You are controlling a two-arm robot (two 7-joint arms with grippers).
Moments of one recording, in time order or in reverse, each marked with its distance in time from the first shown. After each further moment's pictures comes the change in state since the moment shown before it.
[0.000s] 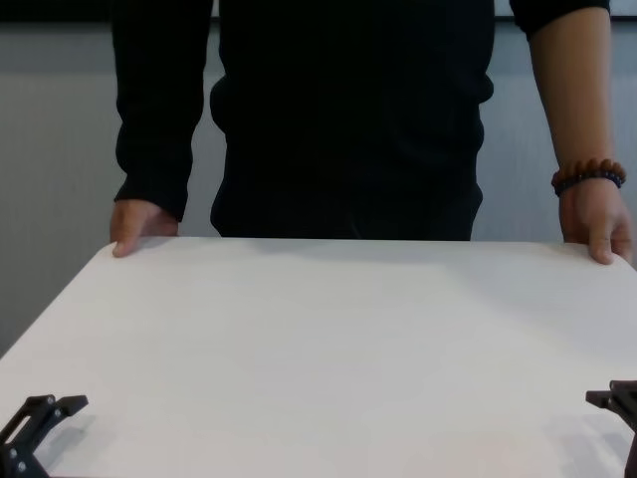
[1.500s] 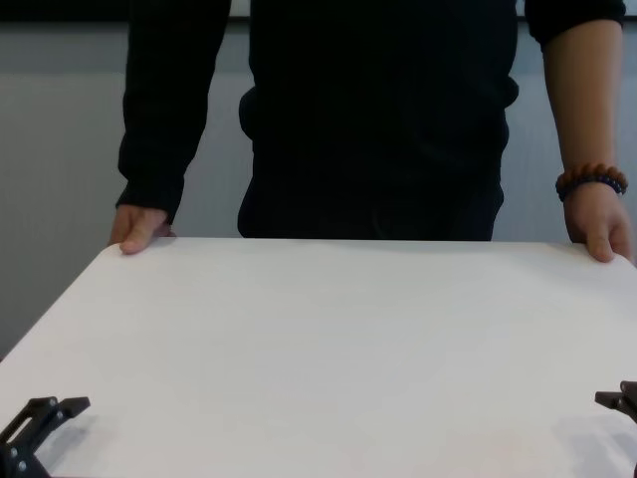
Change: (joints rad) left arm -0.001 0.002 0.002 0.000 0.003 0.002 0.000; right arm -0.021 -0.003 0.023 -0.007 0.001 -0.016 0.000
